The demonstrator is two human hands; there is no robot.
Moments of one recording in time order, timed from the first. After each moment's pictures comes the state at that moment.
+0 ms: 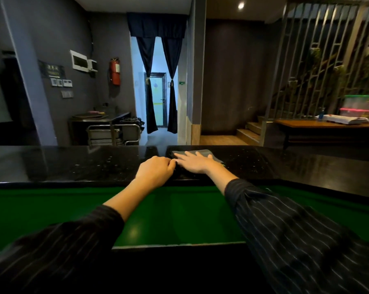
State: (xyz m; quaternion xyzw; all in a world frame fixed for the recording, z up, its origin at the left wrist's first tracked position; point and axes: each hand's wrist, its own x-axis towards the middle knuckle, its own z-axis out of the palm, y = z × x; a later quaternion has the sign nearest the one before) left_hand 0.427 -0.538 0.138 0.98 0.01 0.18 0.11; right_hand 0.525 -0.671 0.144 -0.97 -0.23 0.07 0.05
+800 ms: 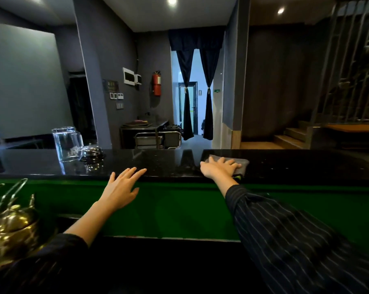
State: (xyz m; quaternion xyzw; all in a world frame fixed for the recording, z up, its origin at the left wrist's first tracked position) left_hand 0.257 -0.142 0.100 0.98 0.07 0.18 0.02; right_hand 0.402 -0.392 0.146 -1.00 -0.02 0.01 0.04
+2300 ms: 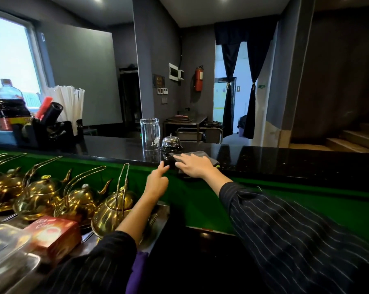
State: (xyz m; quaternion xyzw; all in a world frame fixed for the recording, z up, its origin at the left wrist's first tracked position) left_hand 0.189 0.013 0.089 0.85 0.19 0.29 0.41; right_hand 0.318 -0.085 0.131 -0.90 -0.43 -0.01 0.07
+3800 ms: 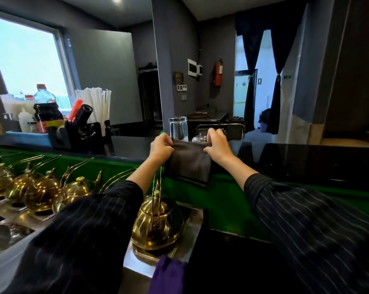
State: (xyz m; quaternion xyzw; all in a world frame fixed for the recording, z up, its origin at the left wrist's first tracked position) left_hand 0.204 0.126 0.167 0.83 0.22 0.35 0.37; right_hand 0.321 -0.027 0.156 -0.83 -0.37 -0.16 0.39
